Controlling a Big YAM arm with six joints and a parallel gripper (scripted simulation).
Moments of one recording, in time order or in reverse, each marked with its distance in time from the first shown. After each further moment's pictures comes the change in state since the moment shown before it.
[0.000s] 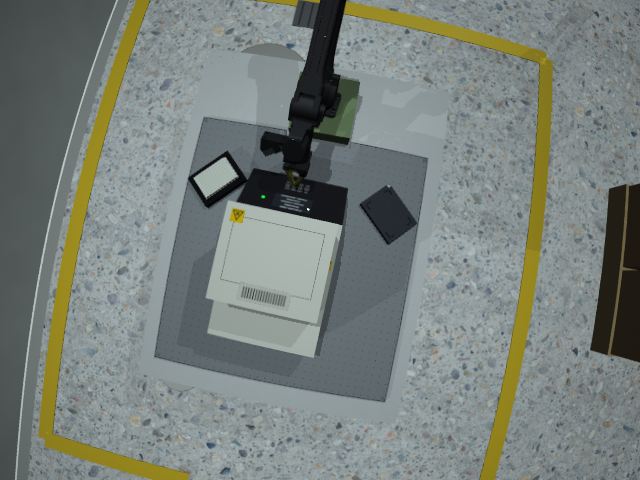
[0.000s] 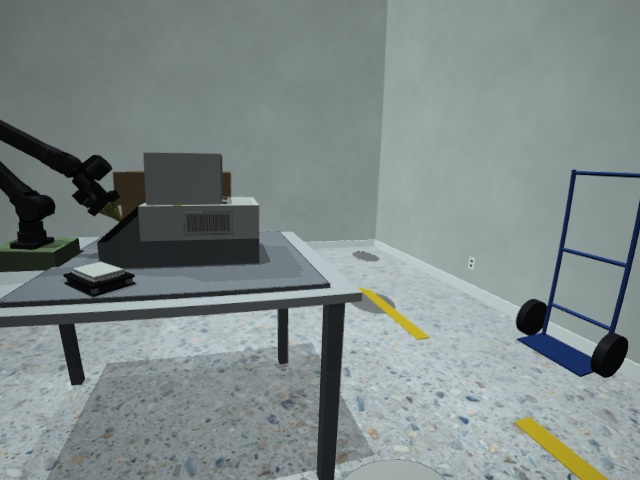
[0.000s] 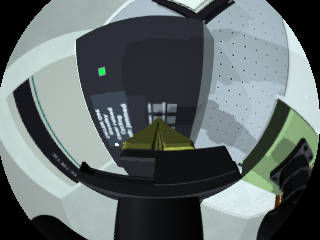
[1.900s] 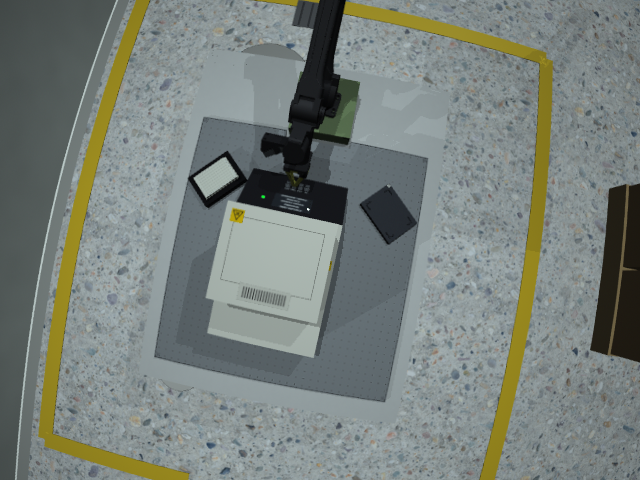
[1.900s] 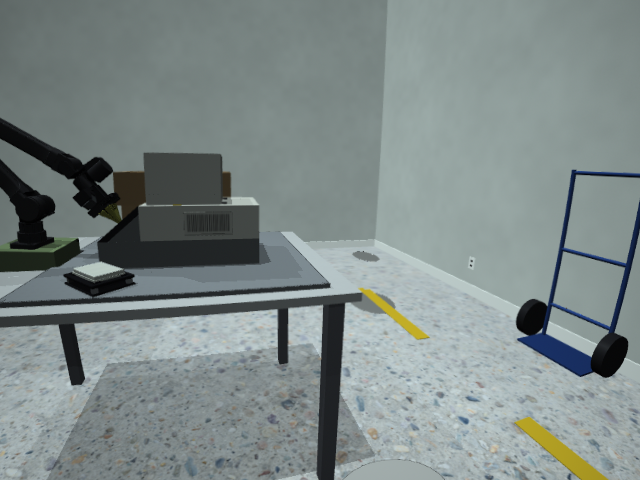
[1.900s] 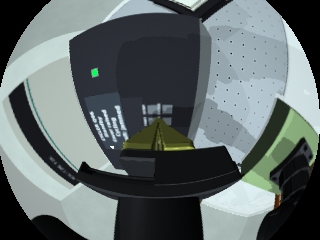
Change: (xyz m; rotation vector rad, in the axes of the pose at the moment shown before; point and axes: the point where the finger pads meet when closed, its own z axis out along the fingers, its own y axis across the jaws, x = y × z) arm 0.001 -0.006 0.005 0.025 0.001 -0.001
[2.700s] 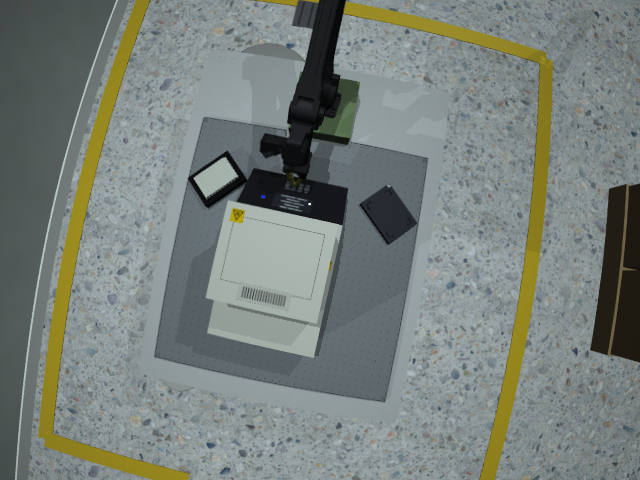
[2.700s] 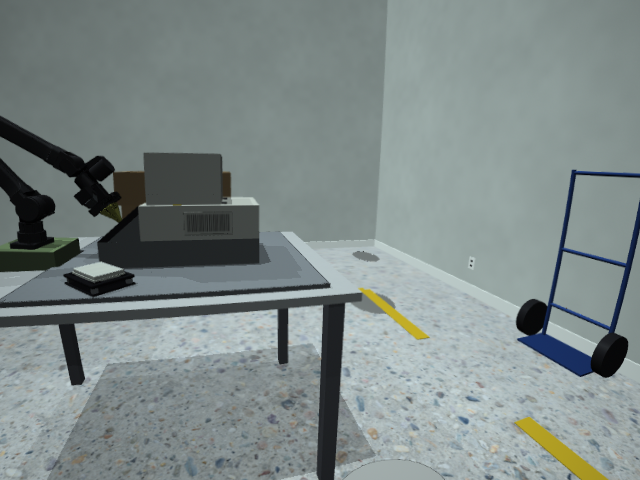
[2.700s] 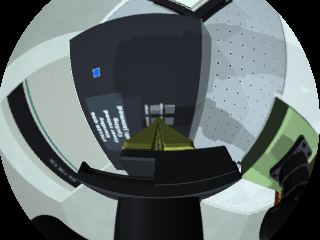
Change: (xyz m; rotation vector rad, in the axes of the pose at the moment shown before) arm 0.000 0.004 -0.001 0.022 0.002 0.002
